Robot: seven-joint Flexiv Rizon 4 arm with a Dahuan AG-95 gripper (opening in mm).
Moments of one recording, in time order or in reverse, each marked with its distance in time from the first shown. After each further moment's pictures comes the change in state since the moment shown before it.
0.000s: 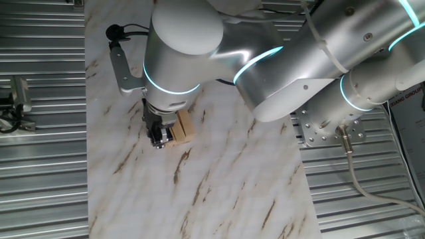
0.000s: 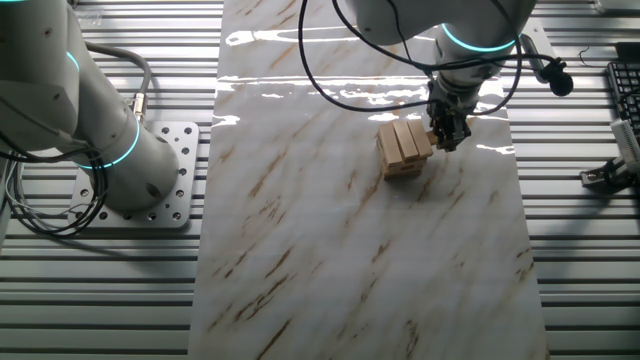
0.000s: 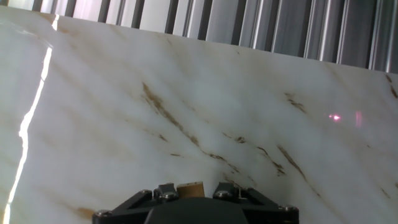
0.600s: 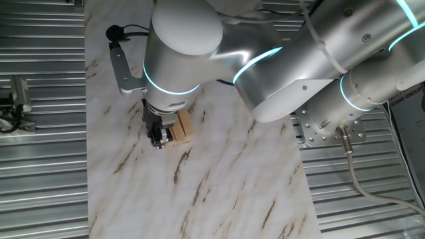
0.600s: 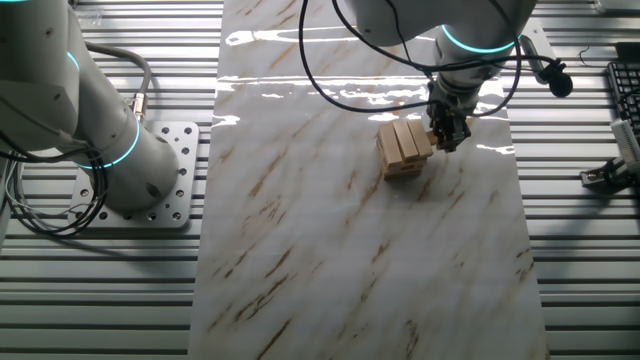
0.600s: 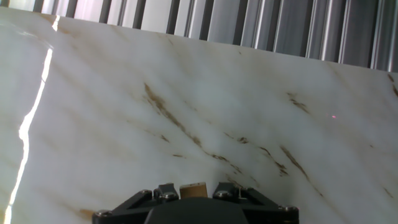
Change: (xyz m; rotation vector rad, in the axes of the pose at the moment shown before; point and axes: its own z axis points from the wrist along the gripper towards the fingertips) arm 0.000 0.000 0.003 -0.002 -0.001 -0.002
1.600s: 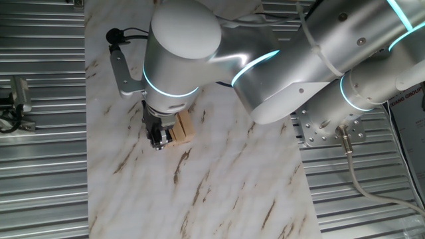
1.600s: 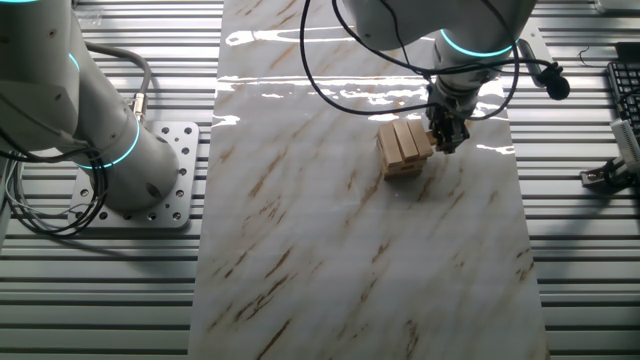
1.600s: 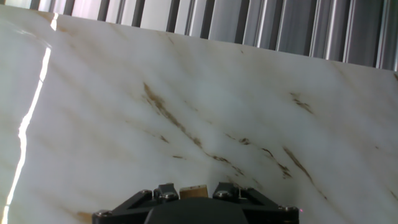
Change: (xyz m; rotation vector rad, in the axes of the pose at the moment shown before) arm 0.000 0.000 0.007 0.001 0.000 -0.001
